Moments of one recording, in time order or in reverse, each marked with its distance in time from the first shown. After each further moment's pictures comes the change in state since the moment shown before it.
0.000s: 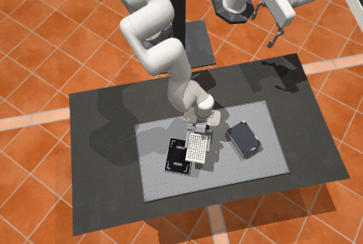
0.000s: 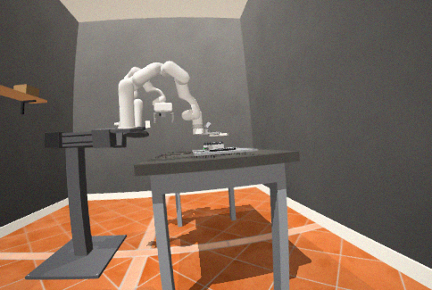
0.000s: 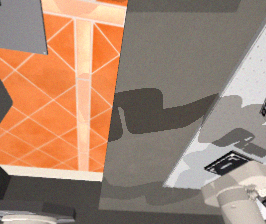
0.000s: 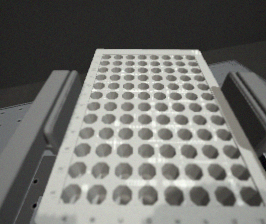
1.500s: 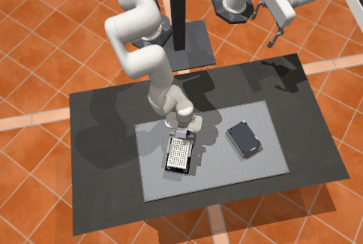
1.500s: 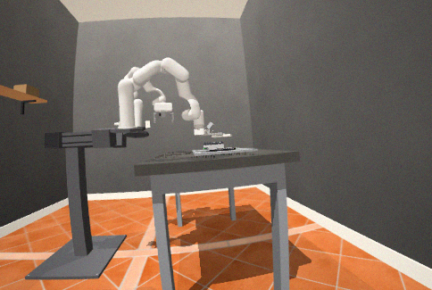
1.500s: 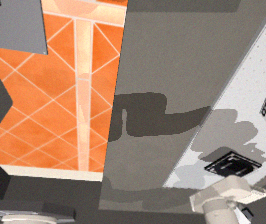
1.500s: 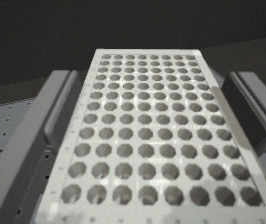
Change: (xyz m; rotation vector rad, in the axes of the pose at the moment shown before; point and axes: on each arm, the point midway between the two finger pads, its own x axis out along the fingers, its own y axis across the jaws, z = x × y) left arm 0.000 0.000 0.000 0.000 0.000 0.000; right arm 0.035 -0.077 -0.011 0.002 0.000 0.003
